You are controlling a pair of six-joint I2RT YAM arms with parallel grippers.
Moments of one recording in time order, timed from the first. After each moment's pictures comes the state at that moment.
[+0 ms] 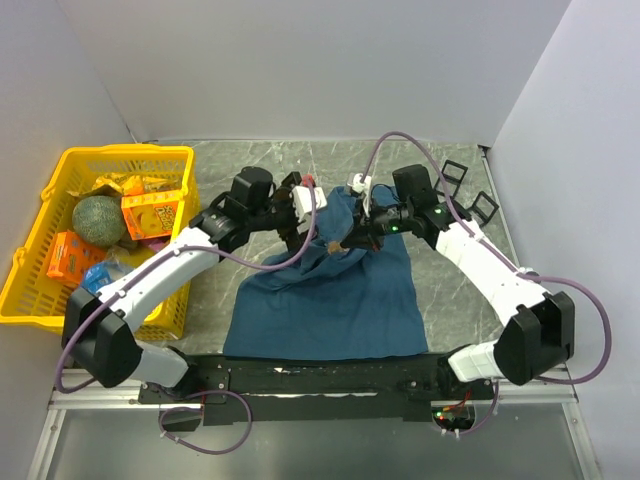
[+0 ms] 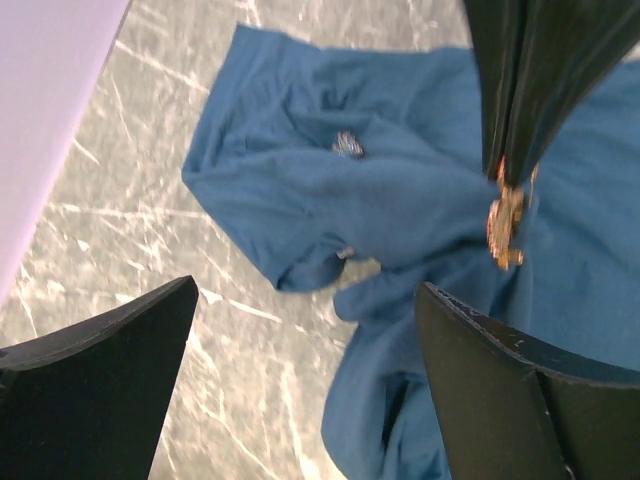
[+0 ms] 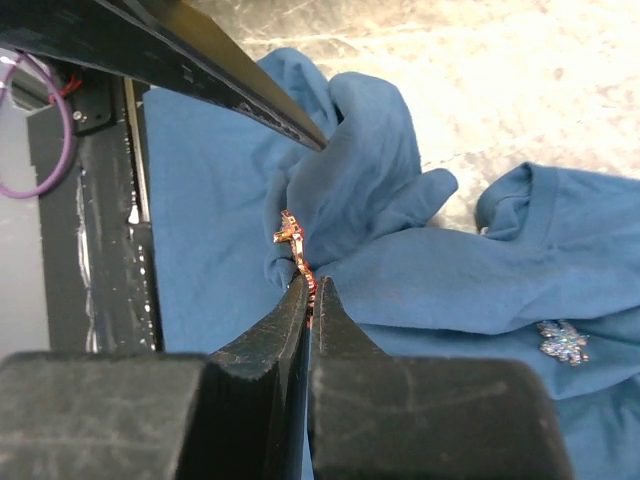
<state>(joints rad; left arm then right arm) -0.62 1.38 1.18 -0.28 0.41 0.54 0.41 1.36 1.19 -0.58 -0.84 -0.41</state>
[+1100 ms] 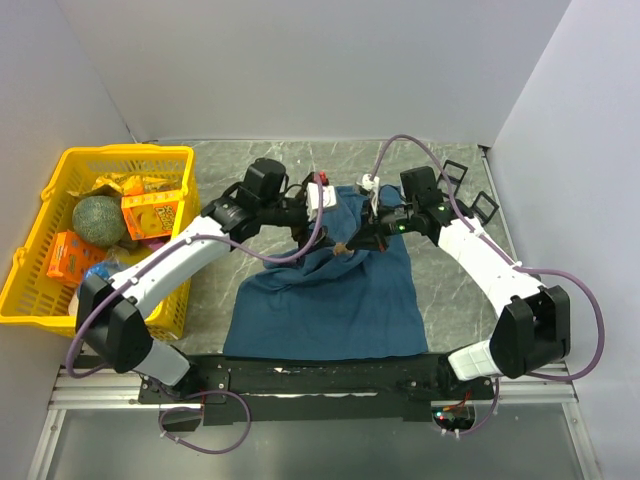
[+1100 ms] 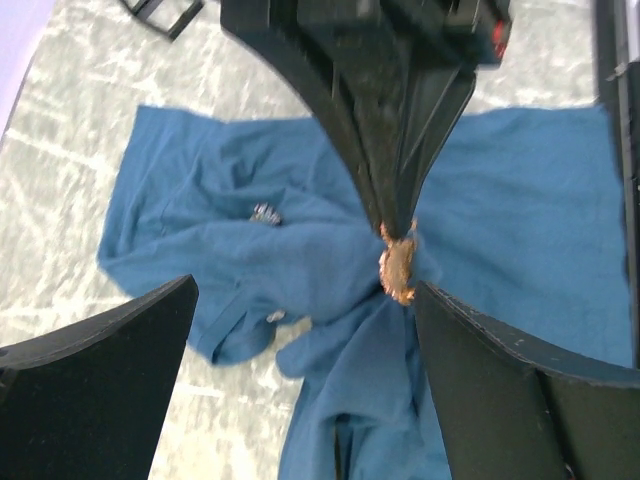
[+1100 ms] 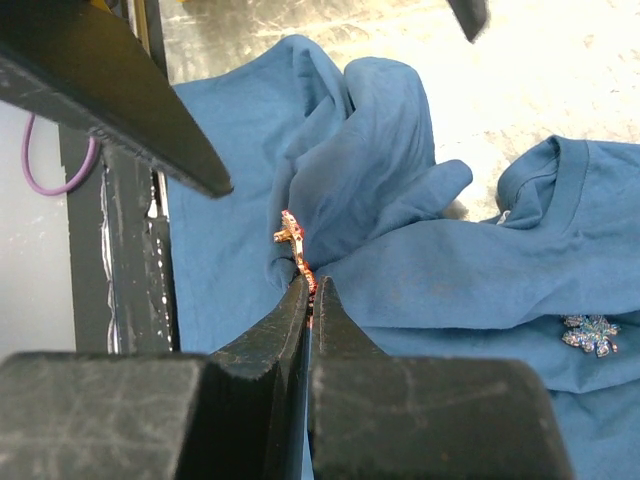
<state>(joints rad) -0.65 1.47 1.30 -0.33 0.62 0.52 0.33 1.40 1.16 -0.59 -0.95 -0.43</state>
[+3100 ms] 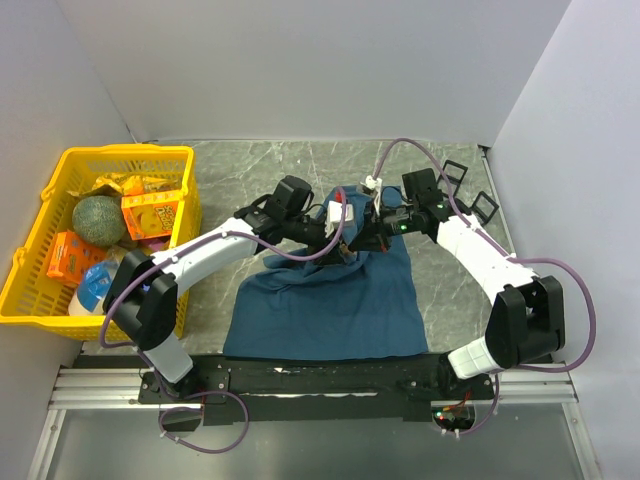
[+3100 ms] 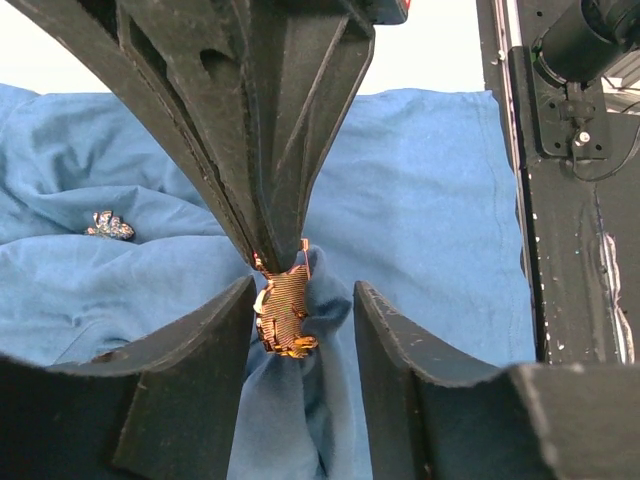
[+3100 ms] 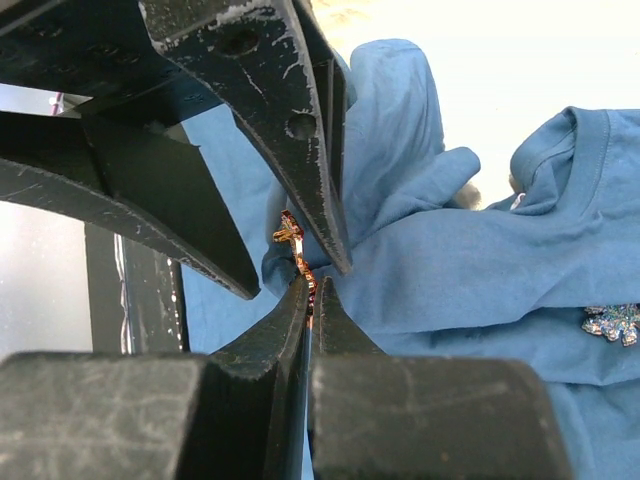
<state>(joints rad) -0.71 1.65 1.27 -0.27 0.78 0.41 0.29 1.45 1.14 -0.58 -1.00 -0.42</state>
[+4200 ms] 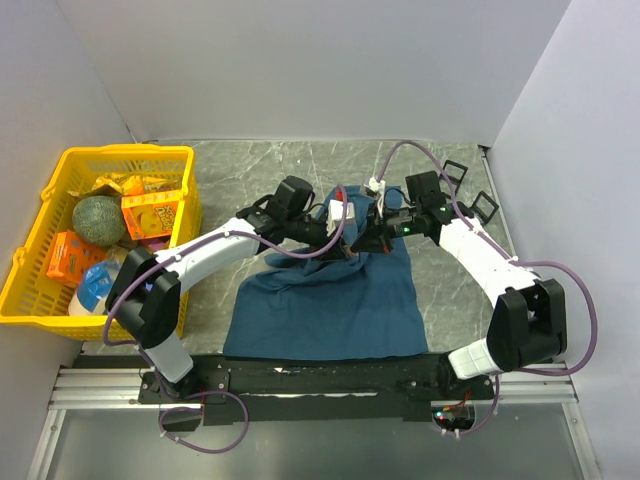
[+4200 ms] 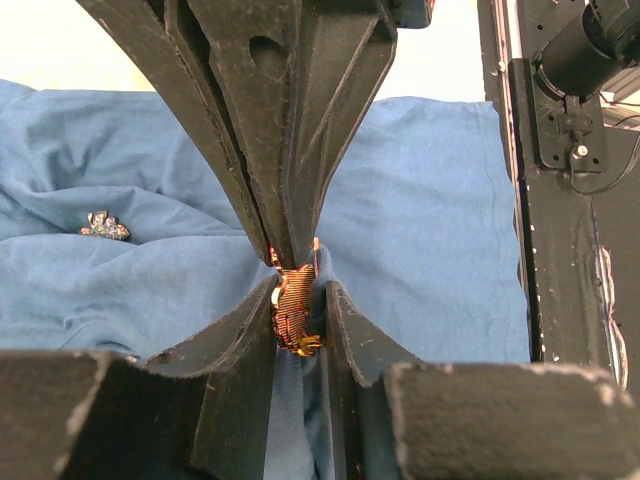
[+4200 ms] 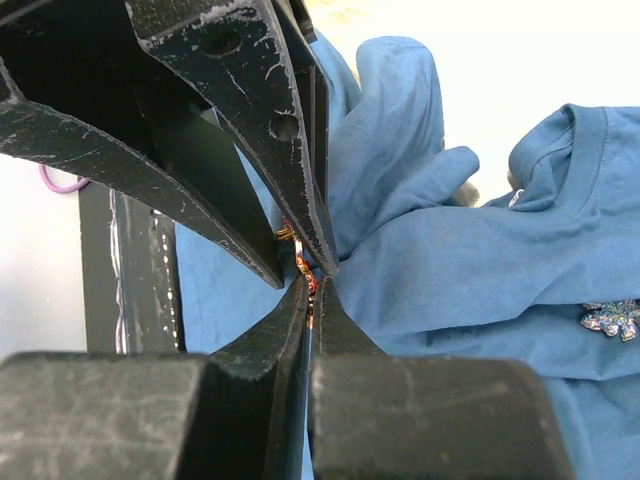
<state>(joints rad) -0.71 1.67 1.27 -0.24 0.78 0.37 0.27 1.43 1.10 -0.56 -1.01 -0.43</state>
